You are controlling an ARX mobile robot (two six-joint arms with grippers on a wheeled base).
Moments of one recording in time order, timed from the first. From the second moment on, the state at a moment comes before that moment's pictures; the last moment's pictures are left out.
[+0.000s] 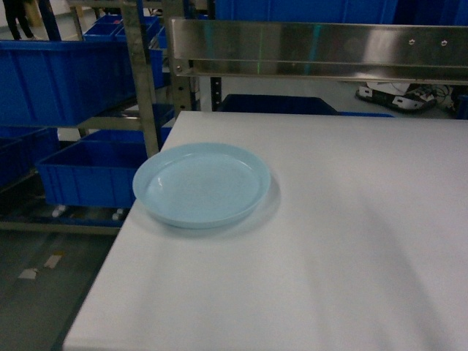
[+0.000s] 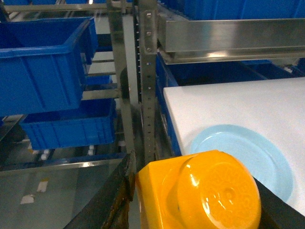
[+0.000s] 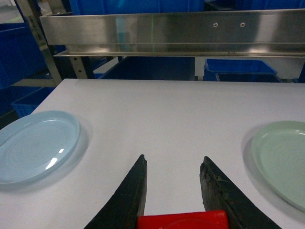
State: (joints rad) left arm 0.02 1.05 0.65 0.19 0.17 0.03; right arm -0.04 0.97 0.41 0.39 -0.19 0.05
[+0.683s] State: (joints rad) left arm 0.02 1.06 0.65 0.19 0.18 0.03; right arm -0.04 0.97 0.41 0.39 -0.19 0.05
